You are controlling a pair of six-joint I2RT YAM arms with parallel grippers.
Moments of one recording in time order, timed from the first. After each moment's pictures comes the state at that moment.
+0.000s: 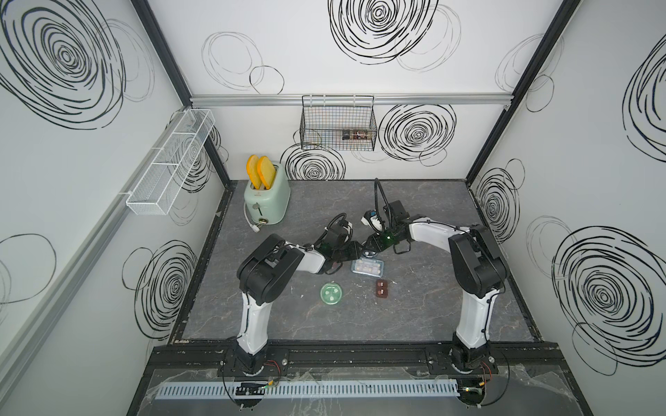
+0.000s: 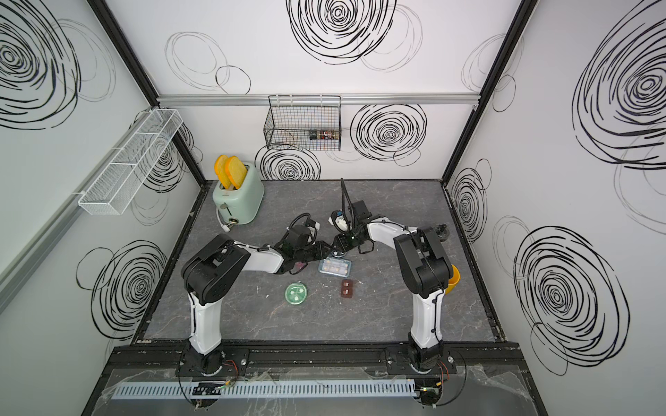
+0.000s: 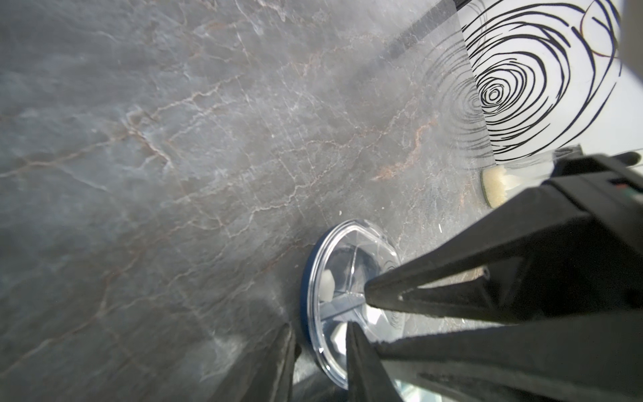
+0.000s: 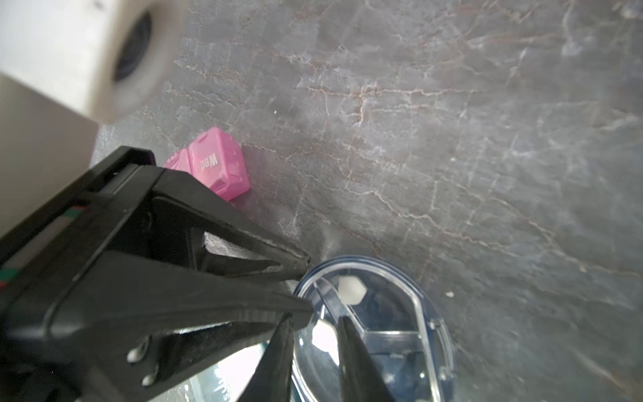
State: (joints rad) left arm -0.61 2.01 0.97 0.41 0.28 -0.72; right arm 0.43 1.96 1.25 -0.42 -0.49 -0.11
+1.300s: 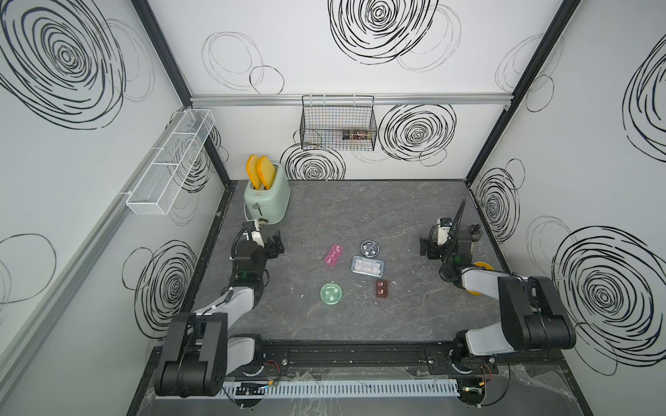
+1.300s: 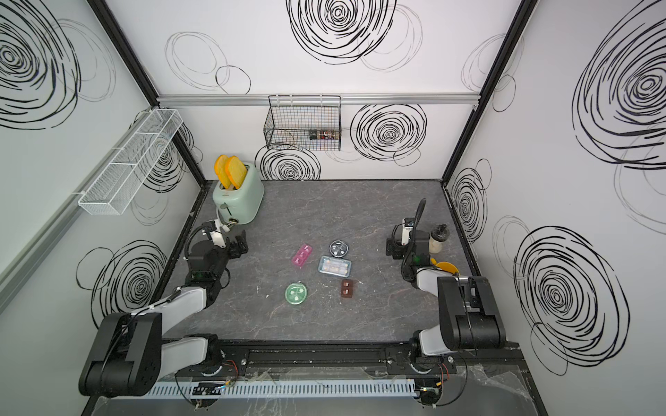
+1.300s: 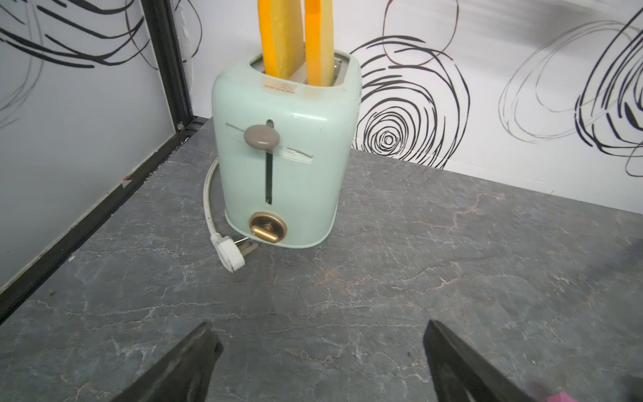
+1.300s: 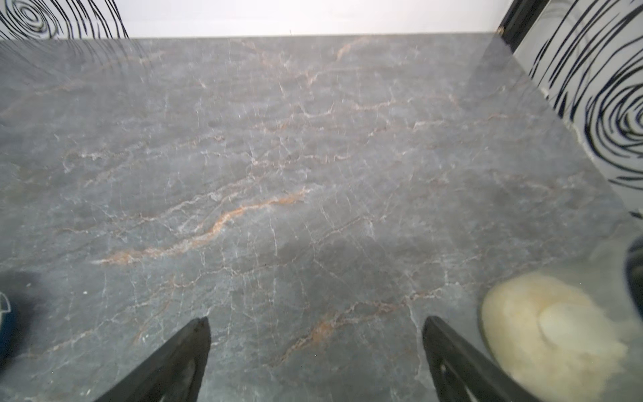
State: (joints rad) left arm 0.06 1.28 0.31 0.69 -0.01 -0.20; right arm 0.03 1.45 0.45 0.49 -0.01 0.01
